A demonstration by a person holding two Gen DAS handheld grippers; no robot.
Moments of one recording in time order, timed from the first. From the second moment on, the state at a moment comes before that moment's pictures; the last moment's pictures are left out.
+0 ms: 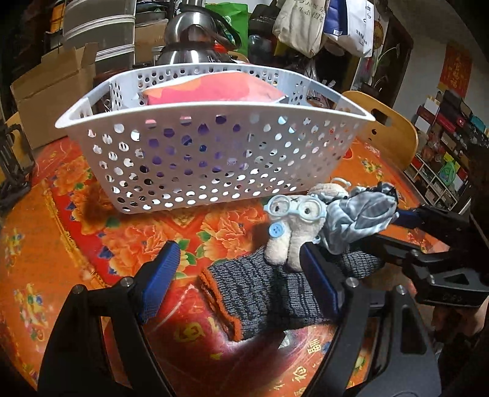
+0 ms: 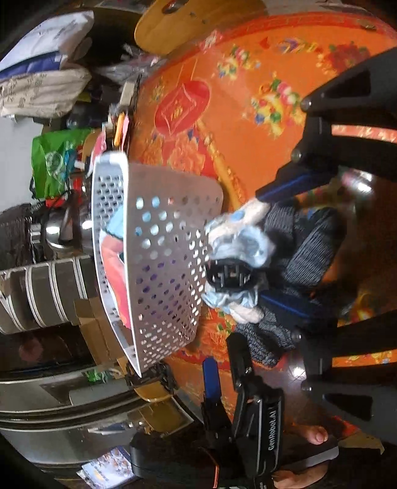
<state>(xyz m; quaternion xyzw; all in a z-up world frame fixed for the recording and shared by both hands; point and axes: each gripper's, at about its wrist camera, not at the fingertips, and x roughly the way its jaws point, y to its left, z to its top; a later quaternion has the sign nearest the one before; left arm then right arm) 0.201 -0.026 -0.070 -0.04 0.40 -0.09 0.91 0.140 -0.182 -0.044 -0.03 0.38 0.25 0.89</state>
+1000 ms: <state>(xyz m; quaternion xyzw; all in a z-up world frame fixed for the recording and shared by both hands) 0.210 -0.040 -0.077 -0.03 0.40 -0.12 0.91 0.133 -0.183 -0.044 -0.05 0.39 0.21 0.89</state>
